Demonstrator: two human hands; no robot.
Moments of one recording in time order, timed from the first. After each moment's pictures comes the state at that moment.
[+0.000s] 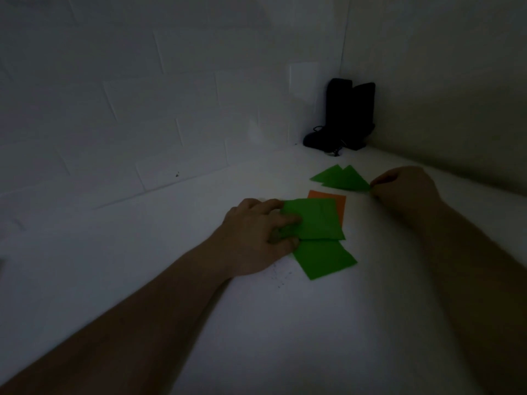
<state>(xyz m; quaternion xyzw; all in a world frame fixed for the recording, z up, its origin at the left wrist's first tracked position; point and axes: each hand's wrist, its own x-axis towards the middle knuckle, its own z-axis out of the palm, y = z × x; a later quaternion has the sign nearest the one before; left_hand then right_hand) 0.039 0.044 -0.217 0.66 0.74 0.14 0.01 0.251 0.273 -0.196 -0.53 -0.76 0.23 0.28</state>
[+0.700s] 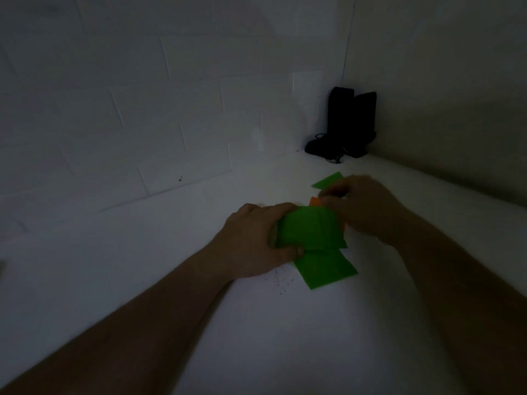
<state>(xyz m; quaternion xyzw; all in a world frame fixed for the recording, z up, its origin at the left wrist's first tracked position) 0.040 0.041 -0.208 0.64 0.74 0.19 0.05 0.214 0.203 -0.174 -0.34 -0.87 0.26 0.23</state>
